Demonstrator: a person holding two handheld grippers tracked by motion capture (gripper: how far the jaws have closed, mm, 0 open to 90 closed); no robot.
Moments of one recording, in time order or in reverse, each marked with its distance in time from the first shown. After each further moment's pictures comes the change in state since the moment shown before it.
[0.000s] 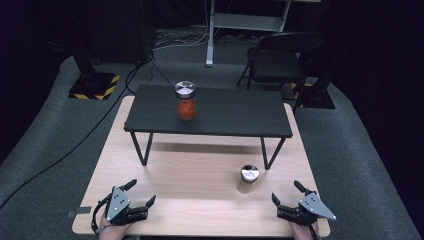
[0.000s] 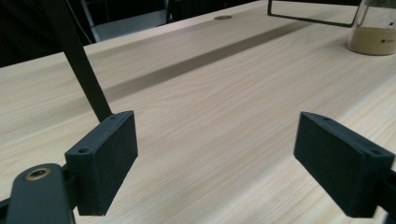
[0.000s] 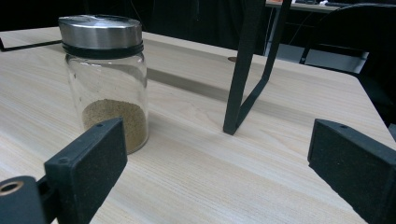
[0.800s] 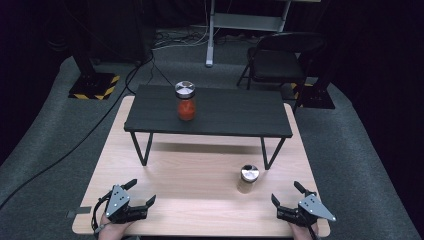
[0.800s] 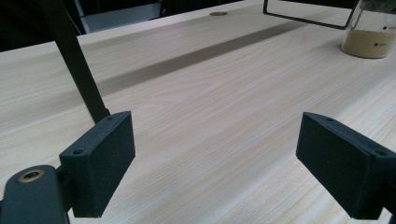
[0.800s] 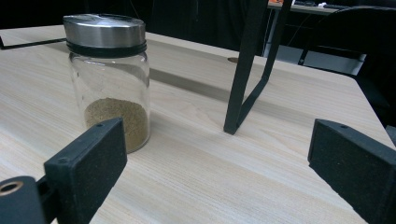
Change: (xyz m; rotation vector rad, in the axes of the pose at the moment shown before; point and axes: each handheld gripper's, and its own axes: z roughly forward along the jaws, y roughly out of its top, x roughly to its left) left arm 0.010 0.005 0.004 0.030 -0.032 -0.041; right arm 0.004 0.000 -0.002 0.000 -0.007 -0.010
